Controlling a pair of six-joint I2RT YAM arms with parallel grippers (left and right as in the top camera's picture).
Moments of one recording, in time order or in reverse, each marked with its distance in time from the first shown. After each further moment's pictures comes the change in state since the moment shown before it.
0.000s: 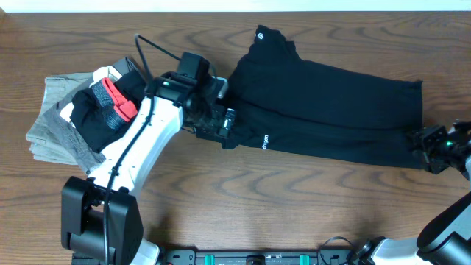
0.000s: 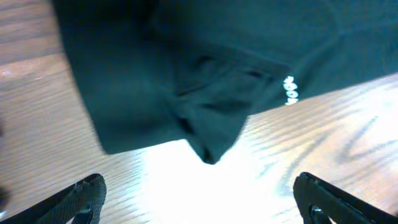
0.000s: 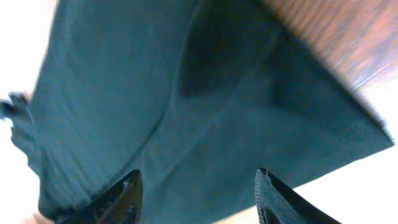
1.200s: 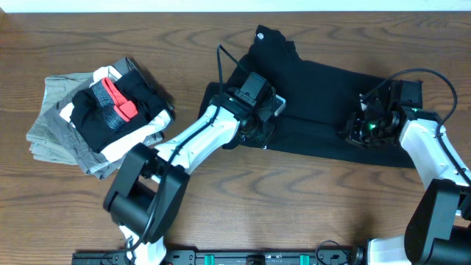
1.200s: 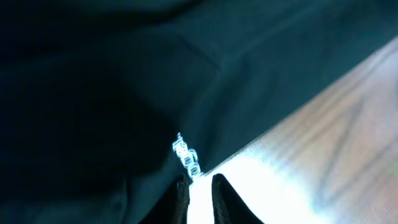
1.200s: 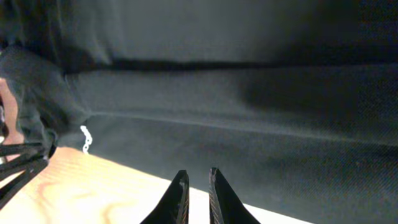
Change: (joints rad) left arm -0.275 0.236 0.001 0.320 0.034 0.012; right arm 0.542 0.000 0.000 -0.019 0.011 -0.196
